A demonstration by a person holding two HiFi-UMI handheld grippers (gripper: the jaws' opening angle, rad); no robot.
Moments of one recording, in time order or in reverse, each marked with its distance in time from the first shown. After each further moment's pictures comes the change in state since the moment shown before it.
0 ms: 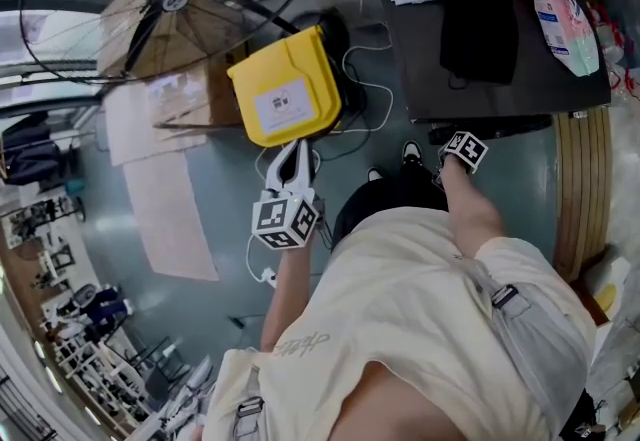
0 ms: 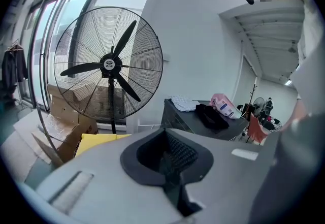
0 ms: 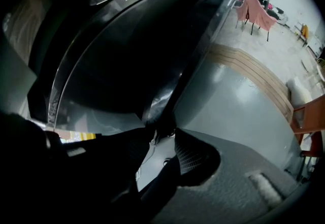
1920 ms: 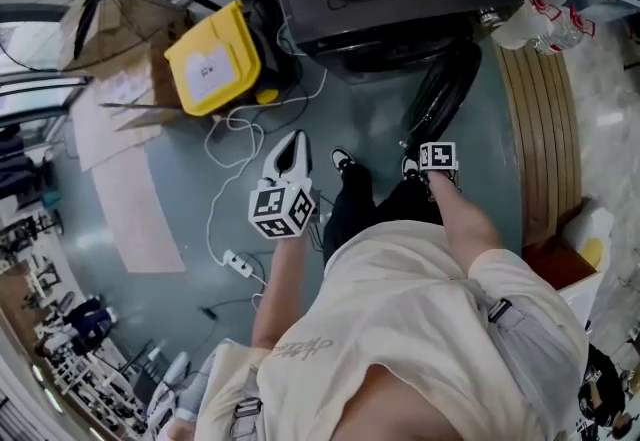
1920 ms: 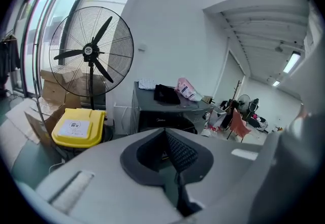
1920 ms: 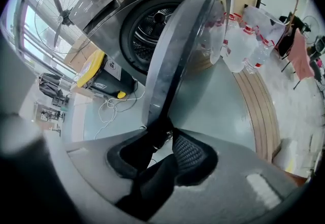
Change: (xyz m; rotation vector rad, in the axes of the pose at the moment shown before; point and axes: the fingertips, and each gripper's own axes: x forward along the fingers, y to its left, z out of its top) left arm -0.075 -0.219 -0.129 -0.011 0.067 -0.108; right arm -0.094 -0.235 -0.103 -0.544 0.186 0.026
